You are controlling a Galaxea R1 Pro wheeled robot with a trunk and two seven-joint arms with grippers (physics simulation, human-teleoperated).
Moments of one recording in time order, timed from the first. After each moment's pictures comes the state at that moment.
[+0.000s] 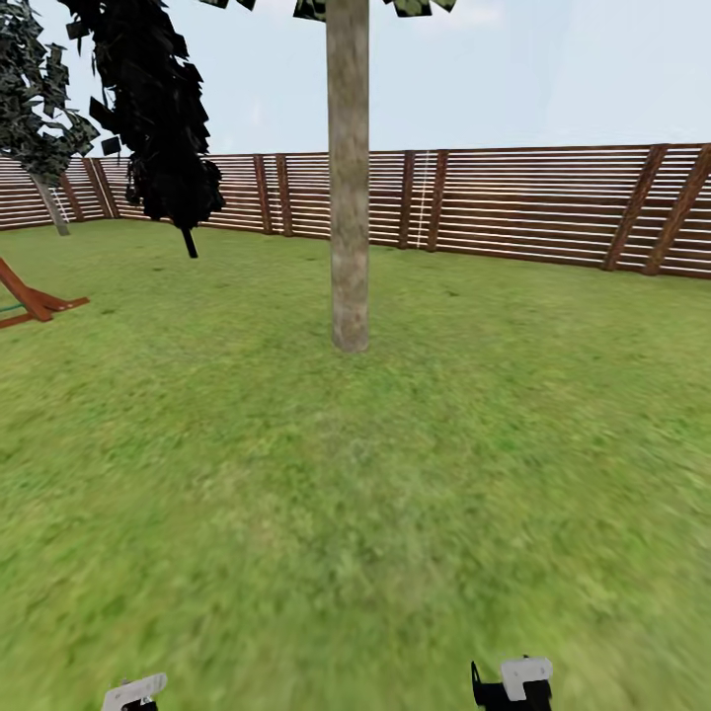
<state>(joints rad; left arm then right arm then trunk) -0.35 0.16 0.52 -0.15 -0.22 -0.41 -0.06 -0.41 -0.02 -0.27 -0.03 0.50 -0.62 -0.24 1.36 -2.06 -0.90</state>
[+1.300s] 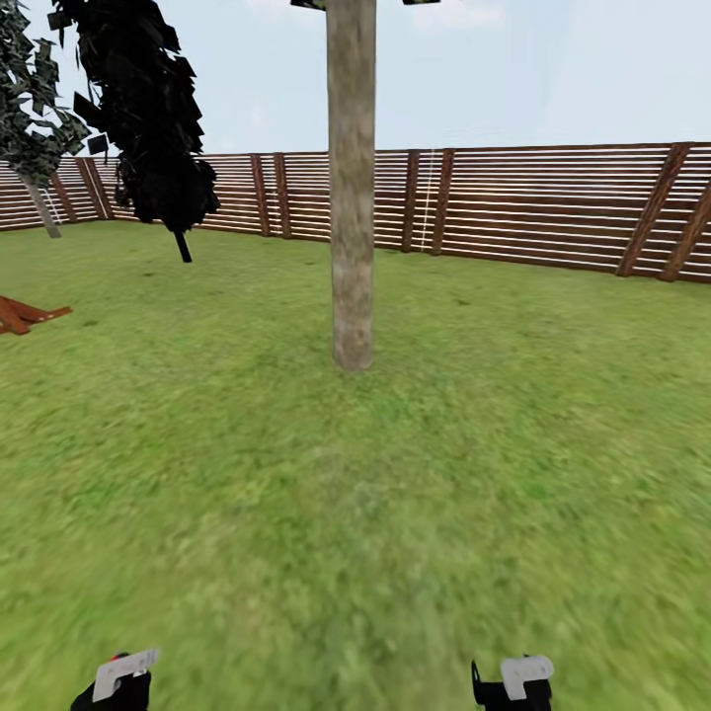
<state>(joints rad) -0.36 0.18 0.52 -0.20 -0.22 -0.43 -0.06 -0.41 -0.02 -0.27 -0.03 0.50 -0.62 -0.24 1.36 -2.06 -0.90</state>
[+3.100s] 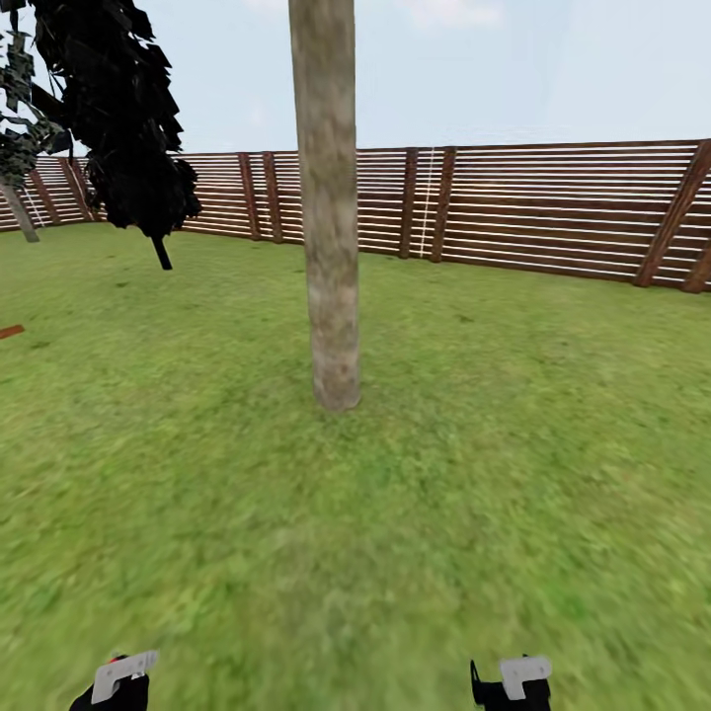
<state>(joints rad) -0.36 0.18 0.52 -0.20 -0.22 -0.43 -0.05 -0.41 -0.02 -0.27 -0.03 0.50 -0.62 -0.24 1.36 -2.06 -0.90</state>
